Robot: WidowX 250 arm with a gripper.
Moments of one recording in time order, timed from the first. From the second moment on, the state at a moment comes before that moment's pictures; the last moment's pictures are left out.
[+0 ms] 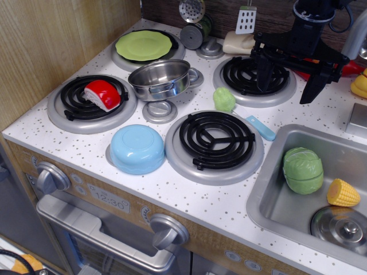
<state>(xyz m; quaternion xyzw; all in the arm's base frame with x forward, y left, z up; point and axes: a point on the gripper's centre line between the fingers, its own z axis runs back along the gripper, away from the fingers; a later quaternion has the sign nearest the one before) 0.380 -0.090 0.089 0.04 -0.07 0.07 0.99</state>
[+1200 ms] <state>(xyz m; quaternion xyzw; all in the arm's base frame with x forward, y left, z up) 0.344 0.028 0.102 0.20 -0.13 0.32 0.92</state>
